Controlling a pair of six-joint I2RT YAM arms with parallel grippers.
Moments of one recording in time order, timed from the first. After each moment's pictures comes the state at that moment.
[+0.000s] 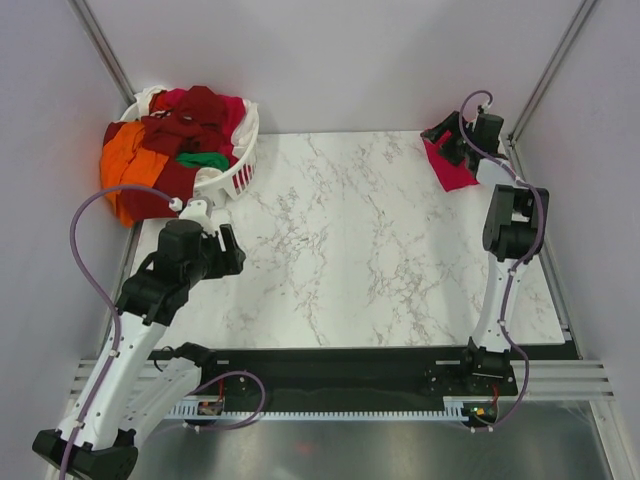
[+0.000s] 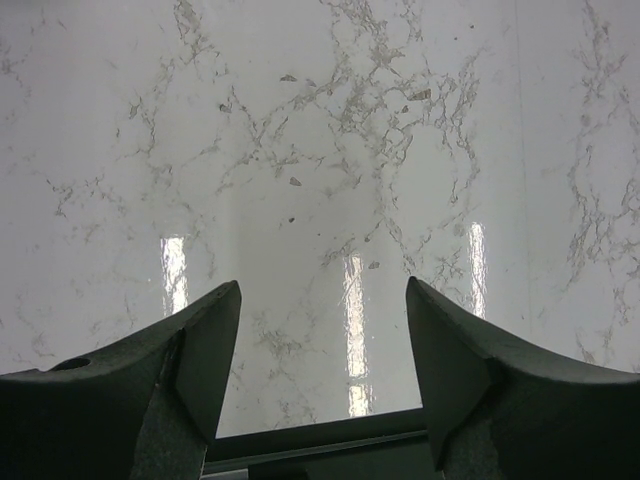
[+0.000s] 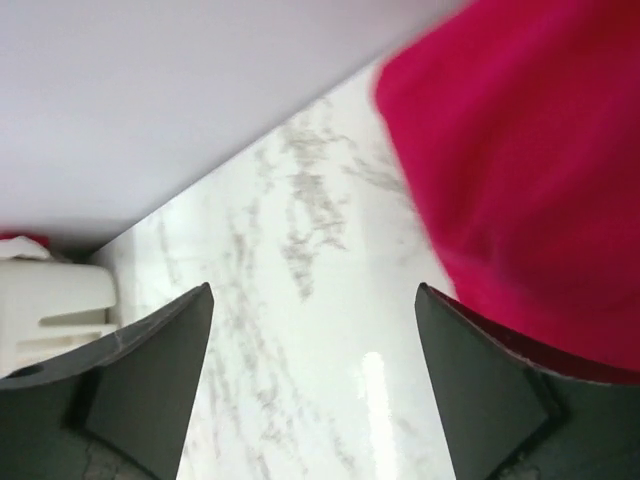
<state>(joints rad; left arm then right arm) -0.33 0.74 0.91 -0.81 -0.10 -0.36 -0.13 2.40 1.85 0.08 -0.41 0.71</state>
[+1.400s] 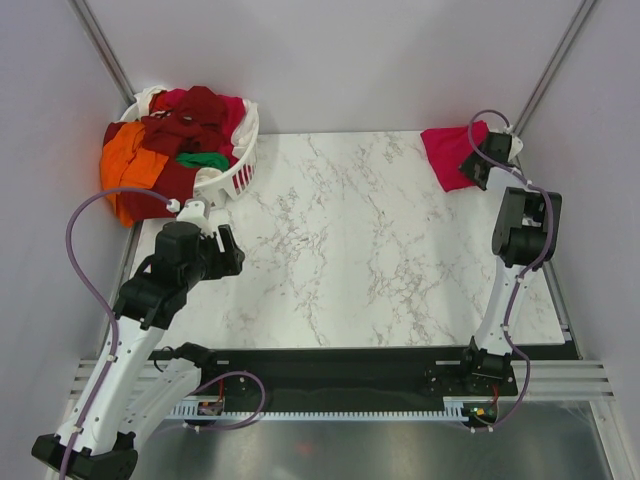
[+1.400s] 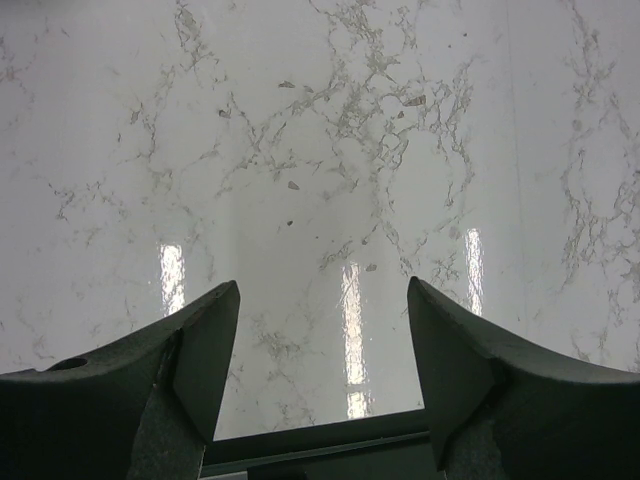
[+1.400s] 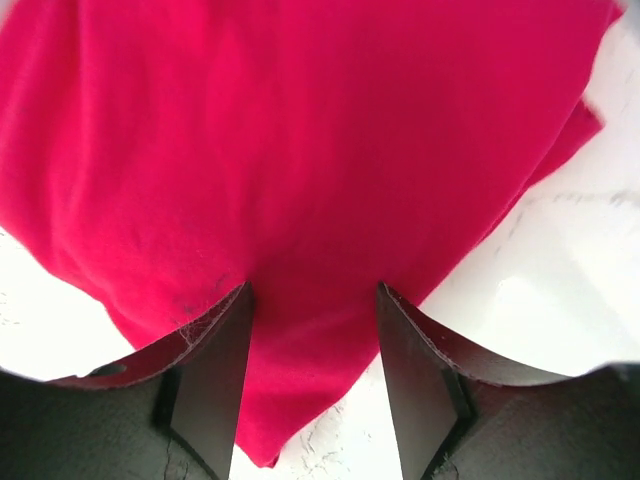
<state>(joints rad) -0.33 0.71 0.91 -0.81 -0.10 -0.36 -0.18 2.25 1.69 -0.13 0.13 0.54</state>
